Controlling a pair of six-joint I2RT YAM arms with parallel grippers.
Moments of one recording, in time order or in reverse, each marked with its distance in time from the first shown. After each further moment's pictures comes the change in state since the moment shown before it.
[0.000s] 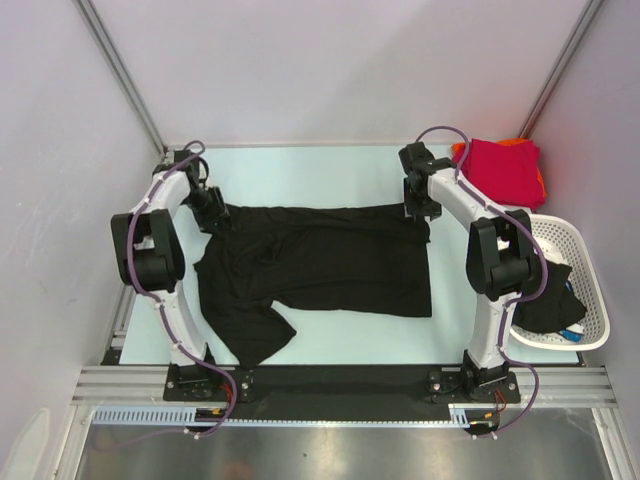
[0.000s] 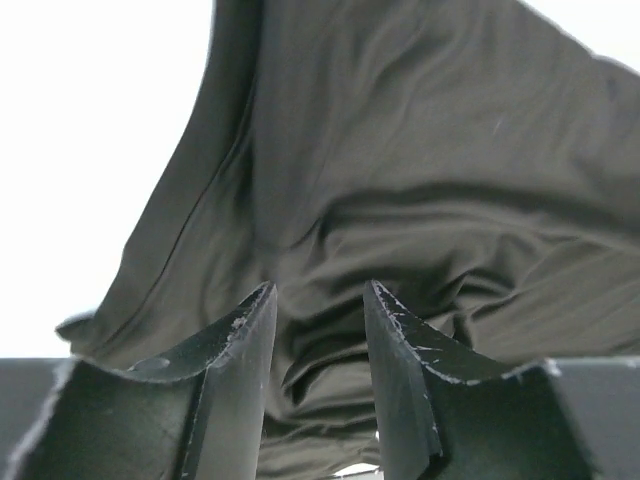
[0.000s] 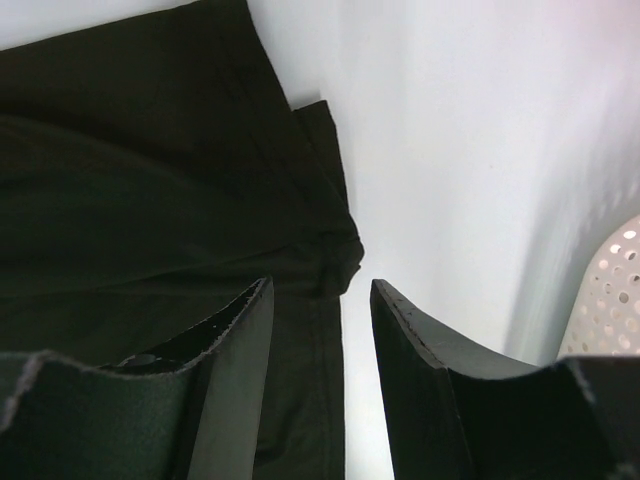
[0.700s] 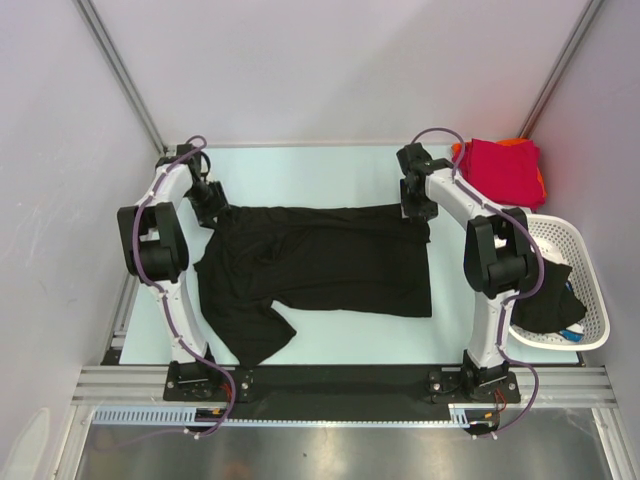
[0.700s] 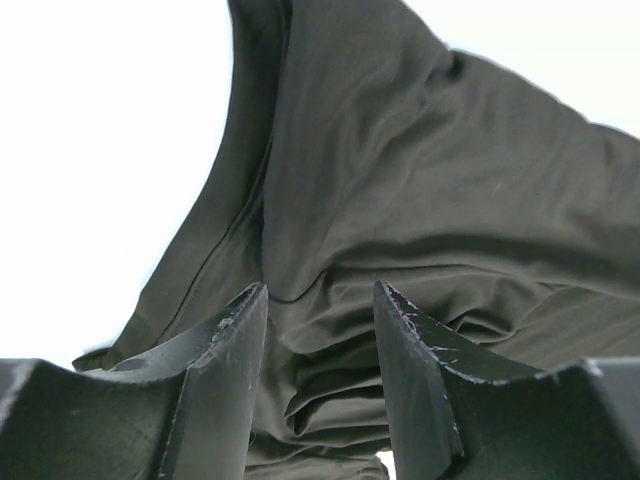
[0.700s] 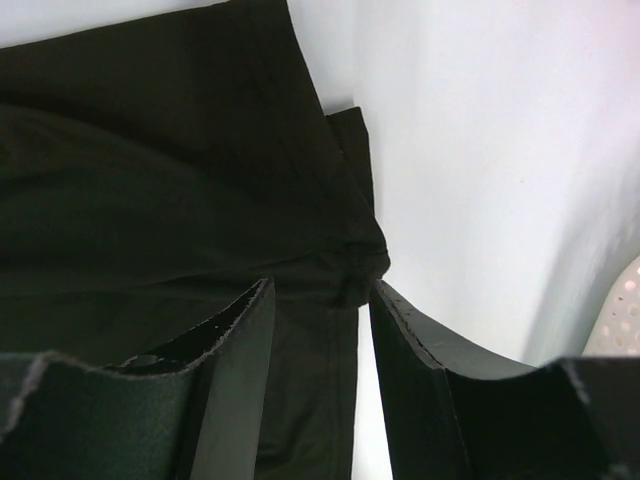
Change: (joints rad) left arm -0.002 0.124 0.153 -0.036 -0.019 -0.005; right arm 0.006 0.022 0.008 0.016 -0.043 -0.023
